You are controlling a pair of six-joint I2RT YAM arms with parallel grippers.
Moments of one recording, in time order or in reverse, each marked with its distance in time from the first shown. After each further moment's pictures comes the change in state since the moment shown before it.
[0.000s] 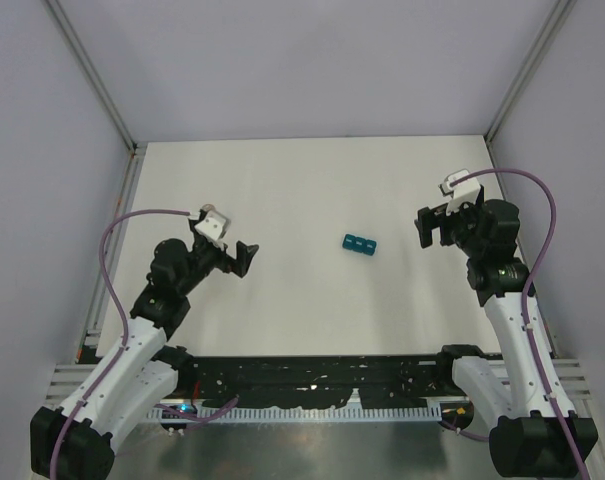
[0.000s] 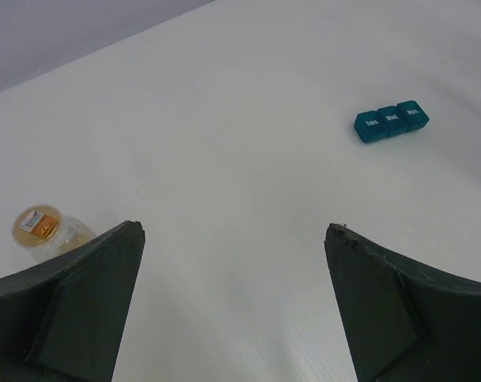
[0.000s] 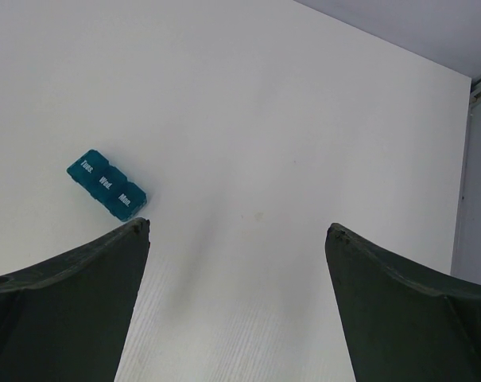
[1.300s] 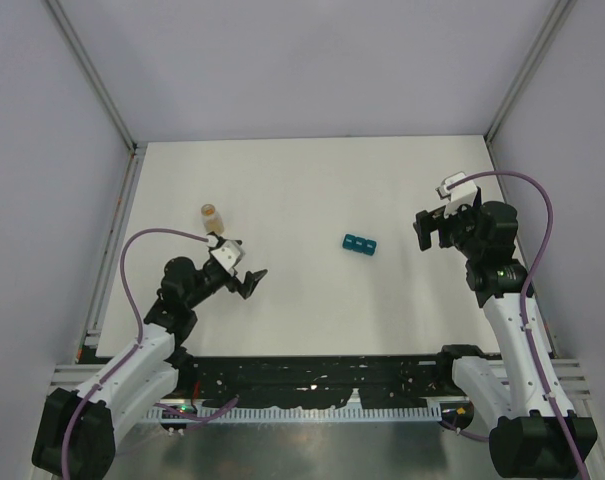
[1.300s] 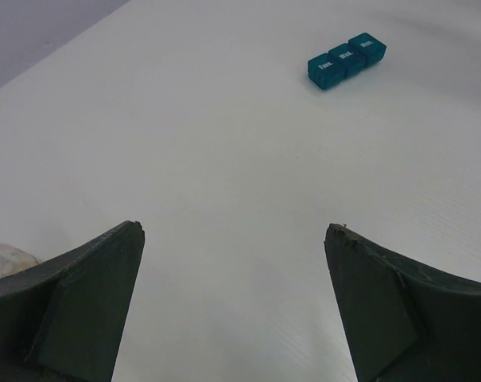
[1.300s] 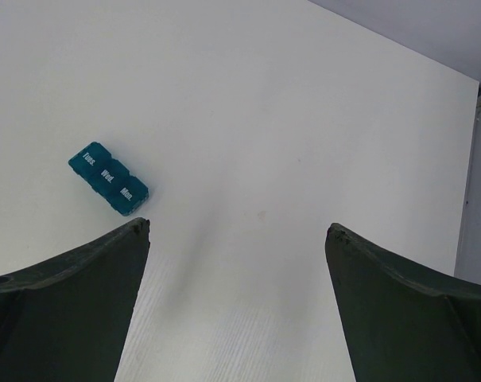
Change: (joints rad) left arm 0.005 0.050 -0.239 0.284 0.203 0.154; right arm 0.000 -0.004 -0.022 0.008 -0.021 -0.022
